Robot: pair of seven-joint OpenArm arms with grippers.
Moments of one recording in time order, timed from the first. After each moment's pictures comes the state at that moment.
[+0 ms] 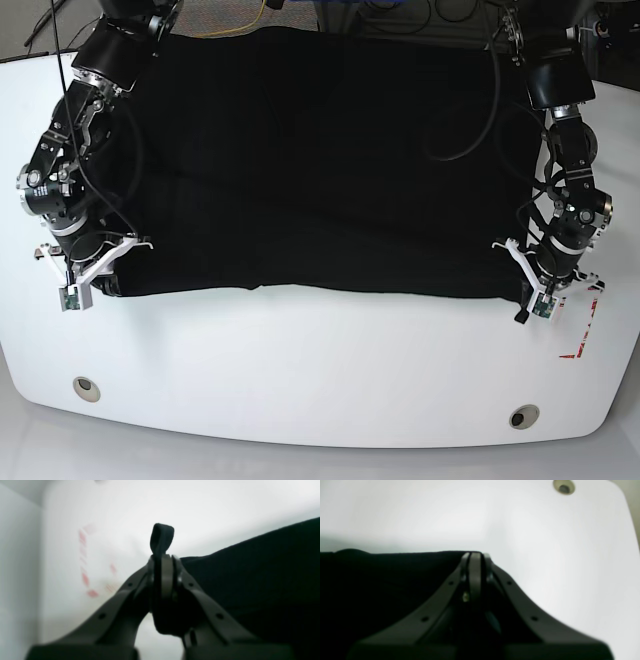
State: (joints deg) left arm -11.0 -15.8 -14.1 86.1 8.7 -30.9 28.2; right arm 8.1 14.4 27.2 103.3 20.2 27.5 -59.1
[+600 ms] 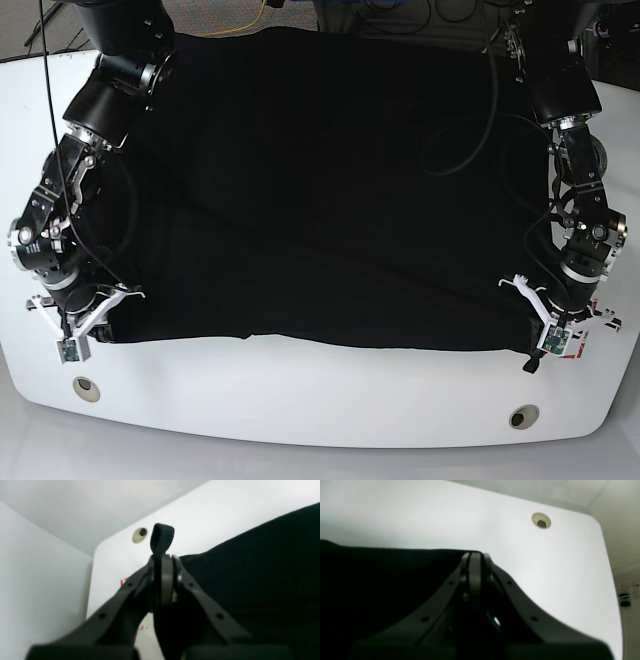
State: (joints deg) left arm -15.5 -15.8 -14.0 93.2 8.5 -31.1 28.4; right arm 21.3 14.6 25.4 92.0 12.4 33.6 -58.4
